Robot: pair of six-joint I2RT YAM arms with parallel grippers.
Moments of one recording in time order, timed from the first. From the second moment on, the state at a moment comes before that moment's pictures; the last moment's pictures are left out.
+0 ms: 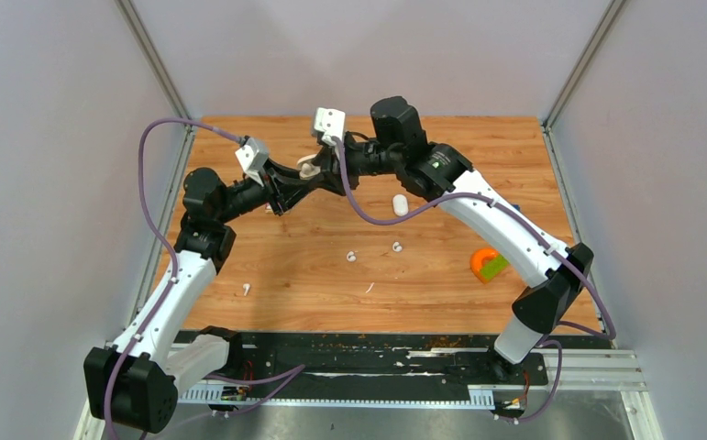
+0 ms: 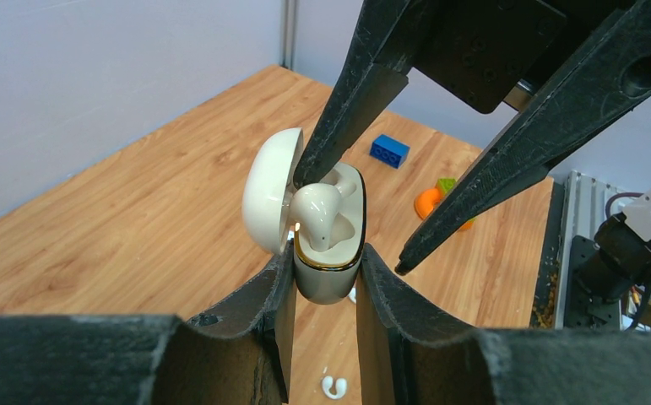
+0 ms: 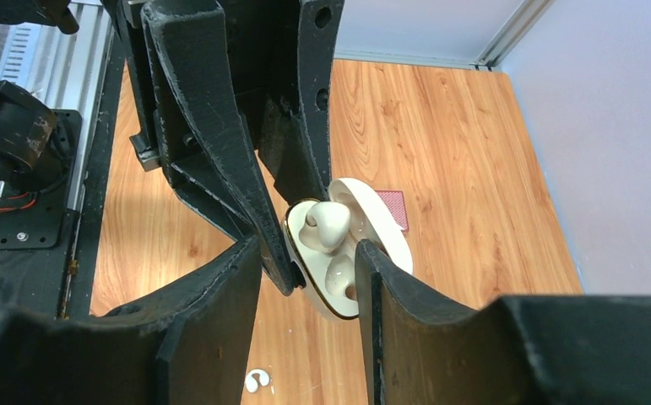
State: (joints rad) left arm -0.21 1.01 0.81 0.33 0.84 -0.23; right arm 0.79 1.67 1.84 -0.47 -0.59 -0.41
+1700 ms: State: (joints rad) left arm -0.21 1.02 0.81 0.34 0.83 -0.23; right arm 0.82 1.69 1.86 -0.48 -0.54 -0.40
